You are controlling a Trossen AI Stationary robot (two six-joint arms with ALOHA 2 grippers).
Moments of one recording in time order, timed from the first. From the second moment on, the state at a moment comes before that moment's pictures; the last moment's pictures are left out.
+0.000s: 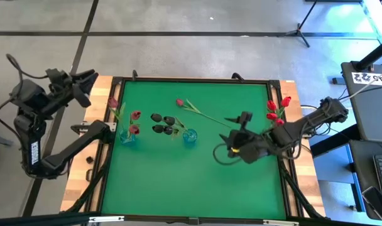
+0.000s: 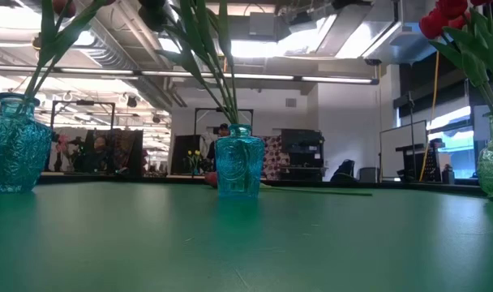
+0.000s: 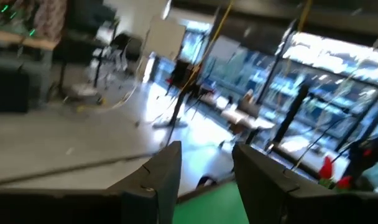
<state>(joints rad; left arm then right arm) 1.09 0.43 1.28 -0.83 0.25 -0.34 0.47 1.34 1.25 -0.77 0.91 0.12</state>
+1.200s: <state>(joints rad) 1.06 0.30 1.12 -0.68 0.26 -0.37 0.26 1.66 1.16 -0.66 0.34 0.60</state>
